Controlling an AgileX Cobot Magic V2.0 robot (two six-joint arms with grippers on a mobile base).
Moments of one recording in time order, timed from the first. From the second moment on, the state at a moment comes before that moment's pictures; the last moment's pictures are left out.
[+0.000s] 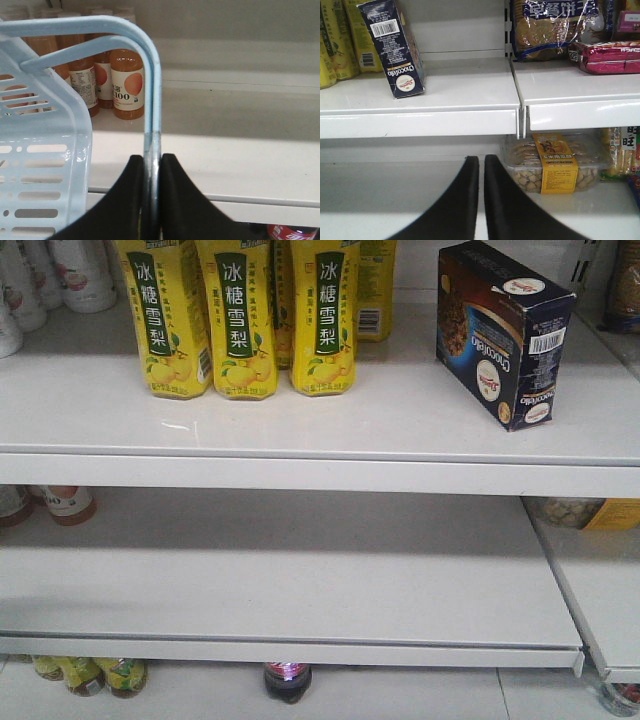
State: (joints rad) left arm 0.10 -0.01 0.03 -0.09 0.29 0.04; right arm 0.28 0.00 -0.43 -0.46 0.63 0.46
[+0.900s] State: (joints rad) left arm 0.10 -0.01 0.03 -0.09 0.29 0.04; right arm 0.28 0.00 -0.43 -0.46 0.63 0.46
